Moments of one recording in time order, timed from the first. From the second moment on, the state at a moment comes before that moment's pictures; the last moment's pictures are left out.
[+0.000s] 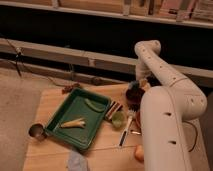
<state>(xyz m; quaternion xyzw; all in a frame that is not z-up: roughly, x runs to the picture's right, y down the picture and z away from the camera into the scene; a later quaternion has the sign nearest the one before) 0.234 -0.017 0.907 -0.36 -0.03 -0.10 0.93</state>
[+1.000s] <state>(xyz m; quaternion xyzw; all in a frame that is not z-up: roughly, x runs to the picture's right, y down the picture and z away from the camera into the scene) 0.240 0.037 0.889 -0.39 -0.03 -0.02 0.92</state>
